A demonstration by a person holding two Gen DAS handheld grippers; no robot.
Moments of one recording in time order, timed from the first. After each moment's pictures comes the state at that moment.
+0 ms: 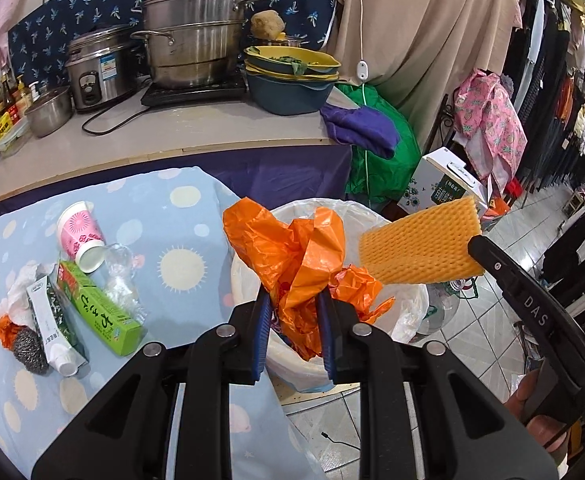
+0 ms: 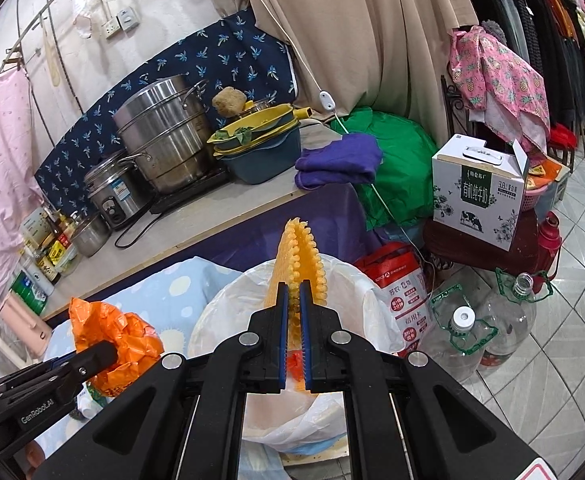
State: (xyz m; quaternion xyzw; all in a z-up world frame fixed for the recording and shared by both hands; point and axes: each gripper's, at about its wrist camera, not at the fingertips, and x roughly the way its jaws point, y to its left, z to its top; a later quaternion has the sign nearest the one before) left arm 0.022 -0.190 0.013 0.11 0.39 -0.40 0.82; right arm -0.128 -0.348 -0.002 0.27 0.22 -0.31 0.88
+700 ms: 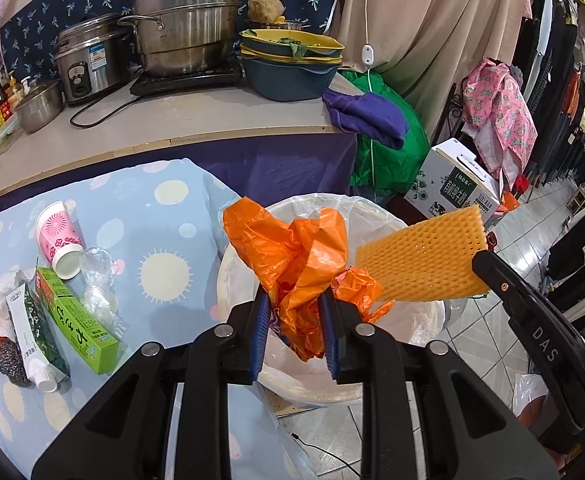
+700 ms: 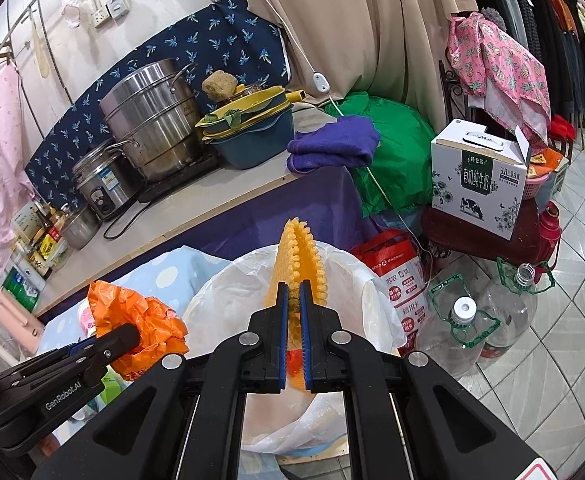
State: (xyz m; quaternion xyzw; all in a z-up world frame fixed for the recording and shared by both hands) left arm 0.038 -0.223 -0.012 0.12 0.40 -0.39 0.82; right arm -0.110 -0.358 -0.021 0.28 0.24 -0.32 0.87
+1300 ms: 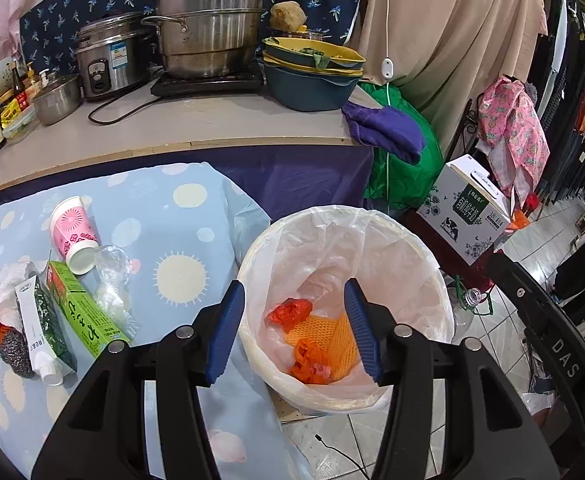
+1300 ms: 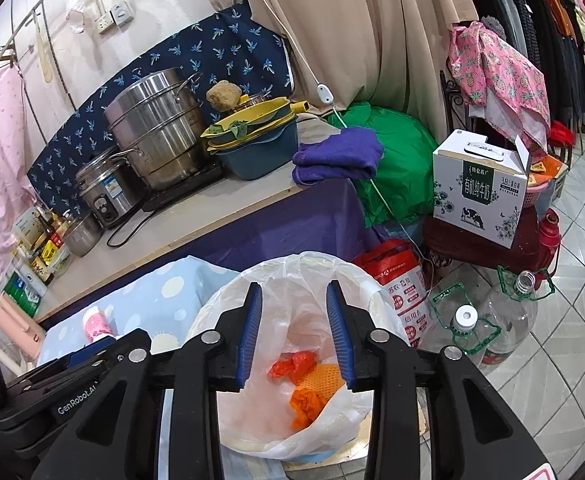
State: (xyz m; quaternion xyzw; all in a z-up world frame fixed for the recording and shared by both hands) left arm 0.046 -0.212 -0.007 0.10 0.40 -0.37 0.83; right arm -0.108 -0.349 -0.009 0.27 0.23 -0.32 0.88
